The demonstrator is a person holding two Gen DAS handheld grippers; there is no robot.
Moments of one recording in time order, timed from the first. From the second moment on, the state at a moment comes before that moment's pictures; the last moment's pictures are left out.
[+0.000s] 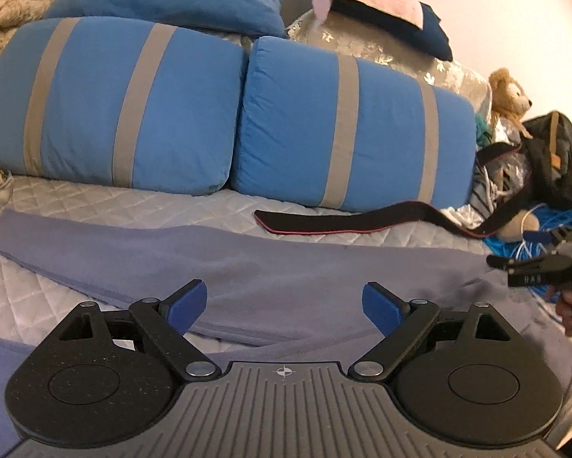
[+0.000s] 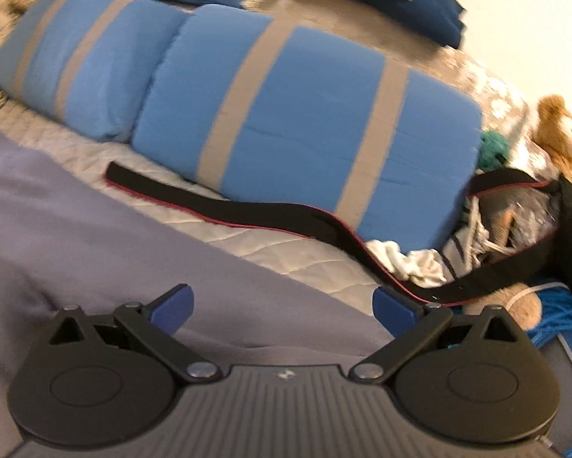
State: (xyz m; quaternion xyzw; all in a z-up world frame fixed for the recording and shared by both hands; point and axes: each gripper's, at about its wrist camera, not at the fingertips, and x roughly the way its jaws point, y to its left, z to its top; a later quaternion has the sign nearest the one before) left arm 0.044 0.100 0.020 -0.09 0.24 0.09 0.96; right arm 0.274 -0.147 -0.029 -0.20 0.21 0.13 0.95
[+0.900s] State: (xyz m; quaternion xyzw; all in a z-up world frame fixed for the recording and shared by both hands) left arm 0.046 0.106 0.014 -0.15 0.28 0.06 0.95; right arm 0.319 -0.206 -0.017 -0.11 0.25 0.03 0.96
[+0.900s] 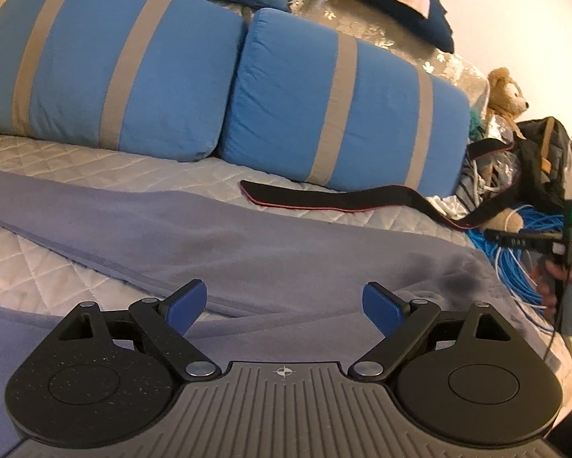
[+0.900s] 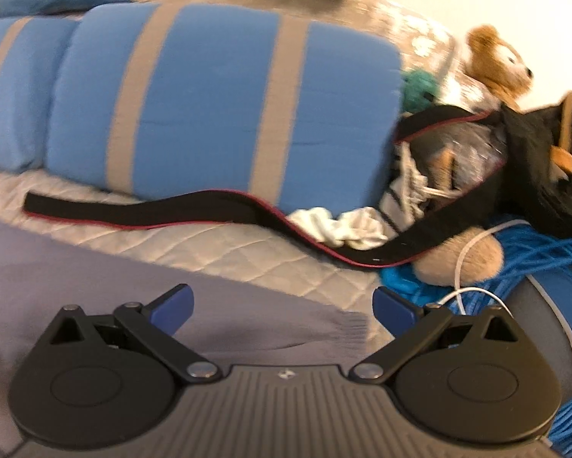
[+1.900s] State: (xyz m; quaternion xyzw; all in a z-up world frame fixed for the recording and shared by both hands) left arm 0.060 0.098 0.007 -0.16 0.31 0.04 0.94; right arm 0.412 -0.309 -0.075 0.10 0.38 0.02 0.92
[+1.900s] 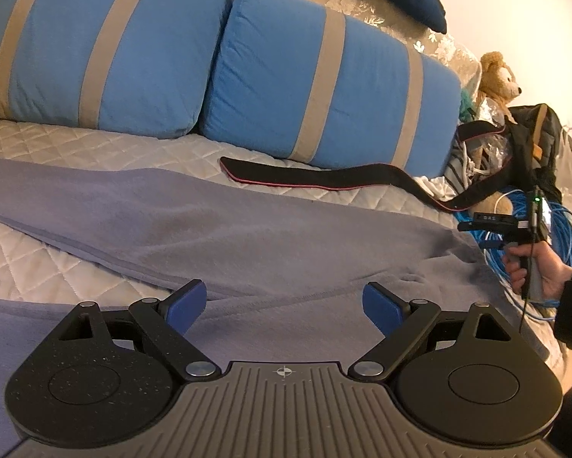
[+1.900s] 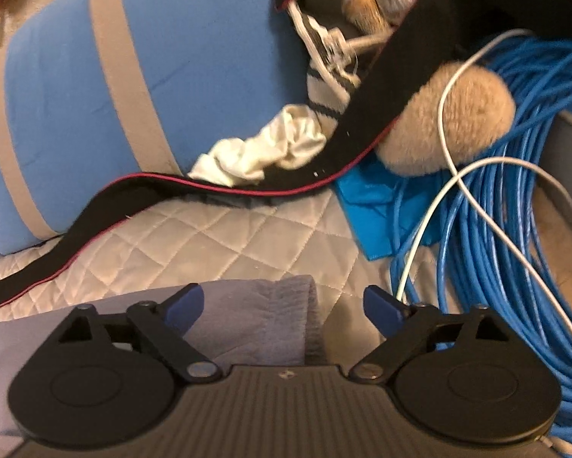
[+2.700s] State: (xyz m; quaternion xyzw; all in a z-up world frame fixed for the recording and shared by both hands) left arm 0.070 0.095 0.027 -0.18 0.28 0.05 0.94; right arm 0.317 -0.284 -0.010 -0.04 0.28 0.18 0.94
